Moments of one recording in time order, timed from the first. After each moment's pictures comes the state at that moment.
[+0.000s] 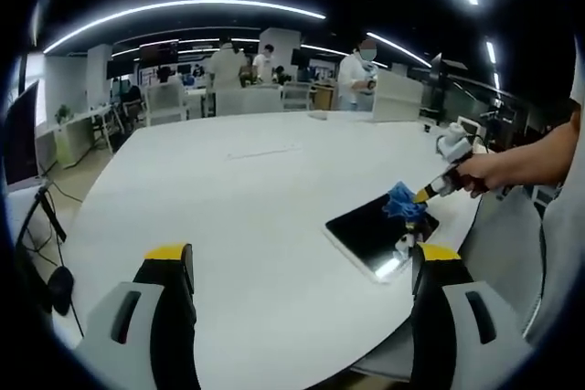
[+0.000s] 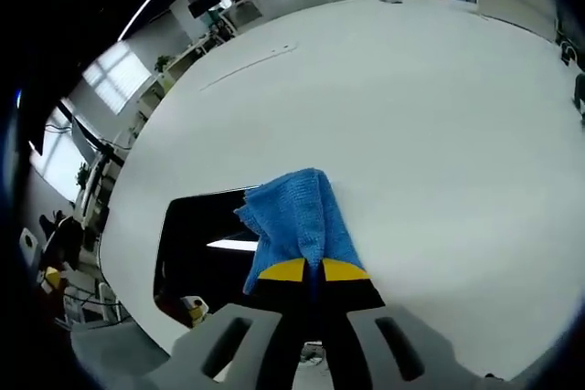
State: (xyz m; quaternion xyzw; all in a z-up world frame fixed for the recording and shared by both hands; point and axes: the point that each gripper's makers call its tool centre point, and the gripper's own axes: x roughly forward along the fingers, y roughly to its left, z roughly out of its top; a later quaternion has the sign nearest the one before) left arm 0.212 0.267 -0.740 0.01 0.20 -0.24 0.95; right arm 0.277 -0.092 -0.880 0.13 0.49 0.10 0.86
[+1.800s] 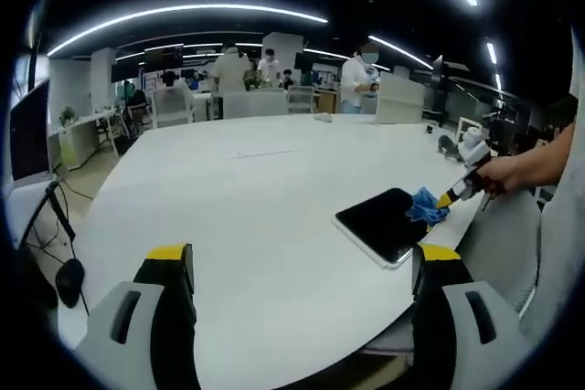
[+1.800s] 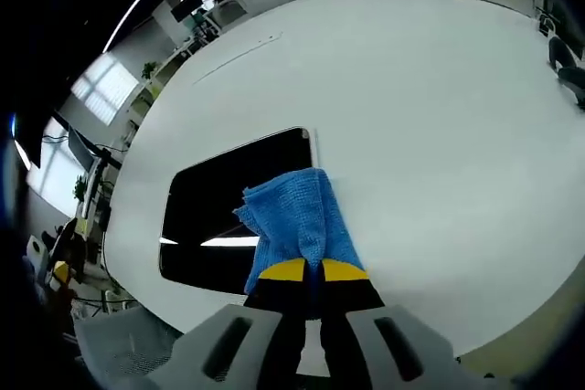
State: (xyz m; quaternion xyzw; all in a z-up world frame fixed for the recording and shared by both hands) left arm 0.195 0.294 -0.738 0.01 0.19 -0.23 0.95; right arm 0.219 -0.095 -0.880 0.15 0.50 0.07 0.85
